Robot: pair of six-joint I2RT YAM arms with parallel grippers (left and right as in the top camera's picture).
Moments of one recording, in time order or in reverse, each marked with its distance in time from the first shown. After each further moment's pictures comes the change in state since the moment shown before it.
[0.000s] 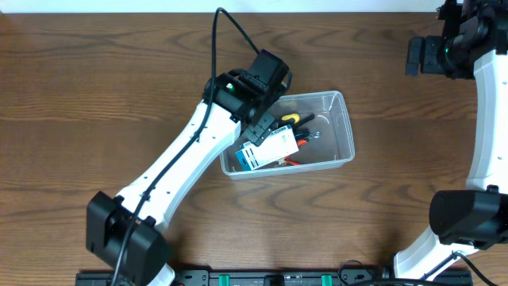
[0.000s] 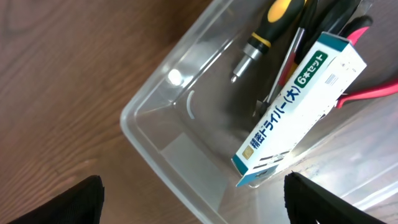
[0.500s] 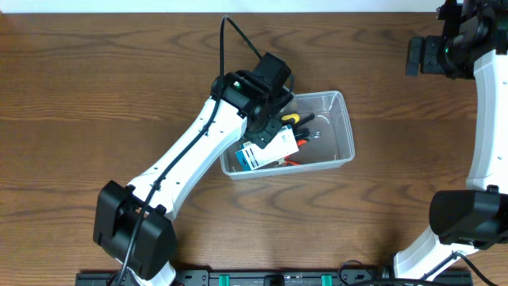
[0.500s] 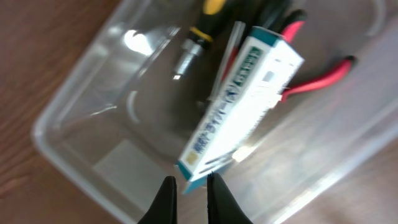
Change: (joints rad) left arm 0.000 0.037 -0.005 -0.013 0.210 -0.021; right arm 0.000 0.000 0.000 0.000 0.000 0.000
